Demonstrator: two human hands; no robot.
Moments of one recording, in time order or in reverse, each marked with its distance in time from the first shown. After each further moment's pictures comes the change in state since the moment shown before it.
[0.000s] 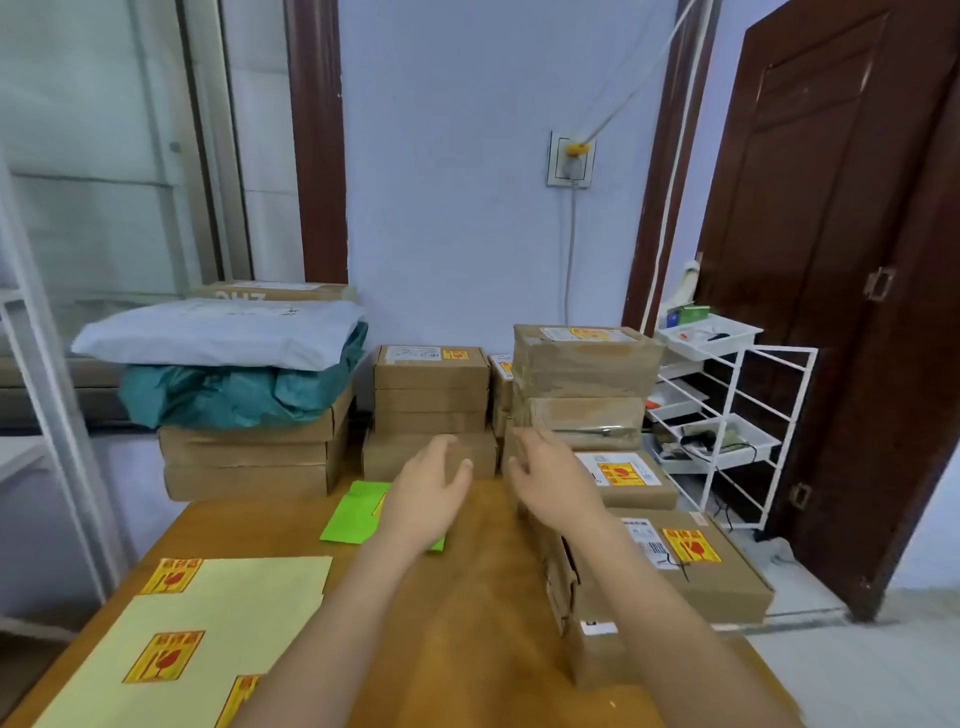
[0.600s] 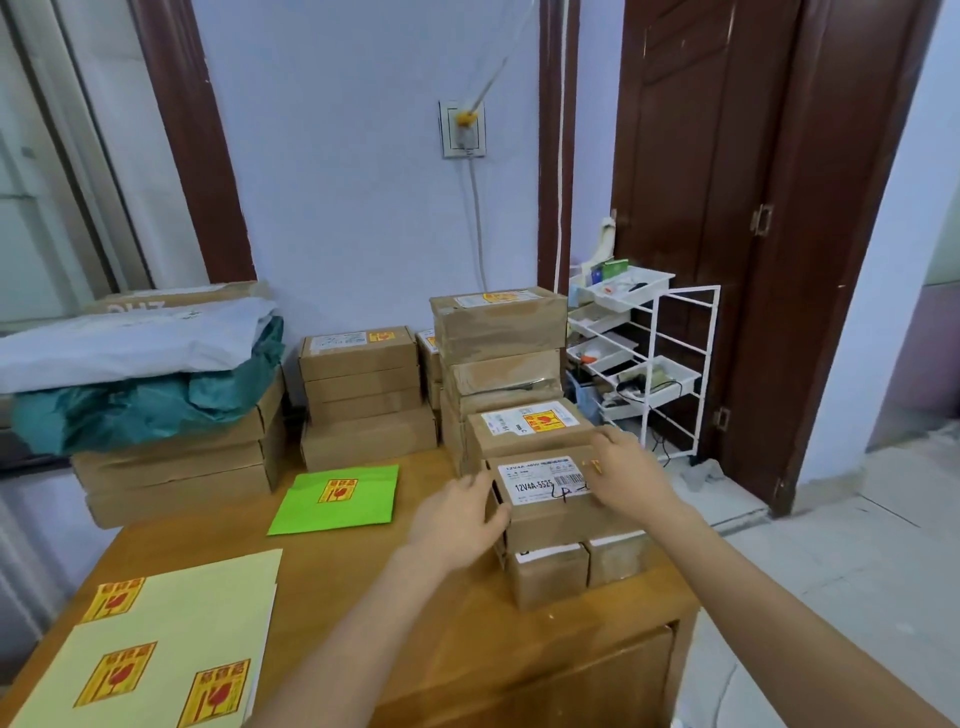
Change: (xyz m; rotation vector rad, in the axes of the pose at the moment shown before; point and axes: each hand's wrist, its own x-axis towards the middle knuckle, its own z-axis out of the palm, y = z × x) left_hand -0.058 0.056 0.061 0.448 -0.420 0.285; right_hand -0.086 0.130 -0.044 -0.319 -0.027 0.257
